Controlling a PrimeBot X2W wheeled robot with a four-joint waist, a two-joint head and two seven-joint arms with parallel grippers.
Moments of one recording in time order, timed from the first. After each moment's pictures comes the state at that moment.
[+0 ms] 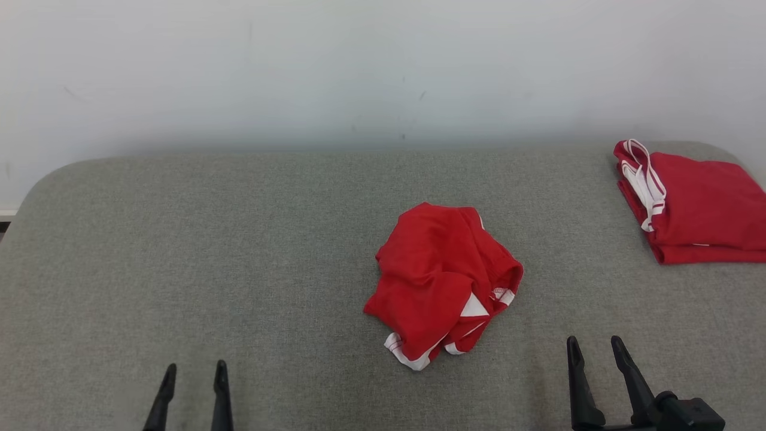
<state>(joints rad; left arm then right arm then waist) 0.08 0.05 0.02 0.13 -0.16 -0.10 -0.26 0.08 -0.05 -0.03 0.14 0.19 0.13 -0.26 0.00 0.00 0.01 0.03</state>
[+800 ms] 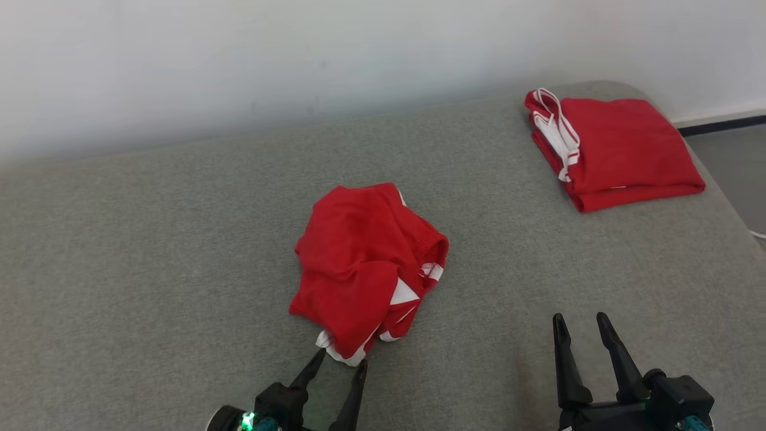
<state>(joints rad) -0.18 0.05 -0.41 0.50 -0.25 -0.13 -0.26 0.02 -0.05 0.00 0.15 0.22 0.13 -0.26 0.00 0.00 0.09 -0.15</state>
